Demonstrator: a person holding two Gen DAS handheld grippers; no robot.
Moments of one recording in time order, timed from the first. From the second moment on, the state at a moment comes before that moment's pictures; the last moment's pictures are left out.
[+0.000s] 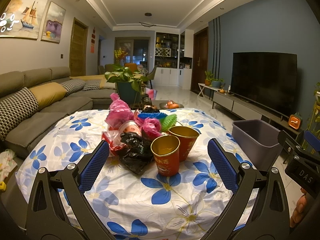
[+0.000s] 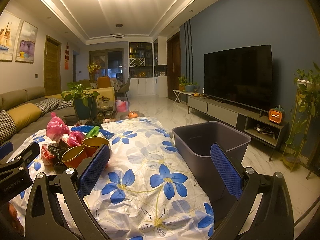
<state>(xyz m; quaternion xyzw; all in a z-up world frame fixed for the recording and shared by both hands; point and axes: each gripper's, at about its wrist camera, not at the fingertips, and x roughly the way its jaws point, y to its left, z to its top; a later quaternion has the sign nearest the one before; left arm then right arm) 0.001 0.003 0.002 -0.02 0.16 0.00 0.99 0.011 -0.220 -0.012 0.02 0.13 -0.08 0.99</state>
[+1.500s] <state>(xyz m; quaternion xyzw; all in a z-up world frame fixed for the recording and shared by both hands) 0.031 0.100 -0.046 -0.07 0.18 0.11 0.97 0.074 -0.142 -0.059 -0.01 0.14 0.06 0.99</state>
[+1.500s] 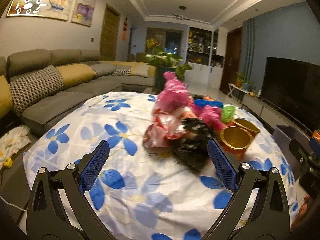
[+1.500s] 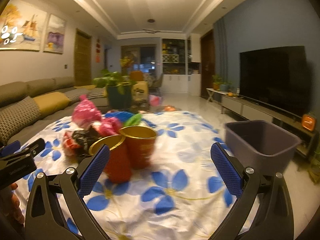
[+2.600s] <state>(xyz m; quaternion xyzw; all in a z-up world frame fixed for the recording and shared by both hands) 0.066 0.119 -0.066 -0.09 0.20 0.09 0.97 0.128 -0.077 -0.111 -0.07 0.17 0.12 0.98</state>
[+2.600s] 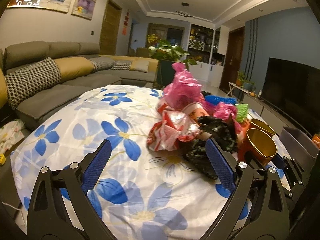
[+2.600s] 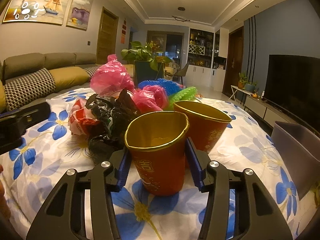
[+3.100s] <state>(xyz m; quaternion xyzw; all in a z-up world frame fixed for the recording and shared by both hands) 0.122 0.068 -0.075 -0.09 0.23 -0.02 0.97 0.099 -0.129 -0.104 -0.03 0.16 0.12 0.98</state>
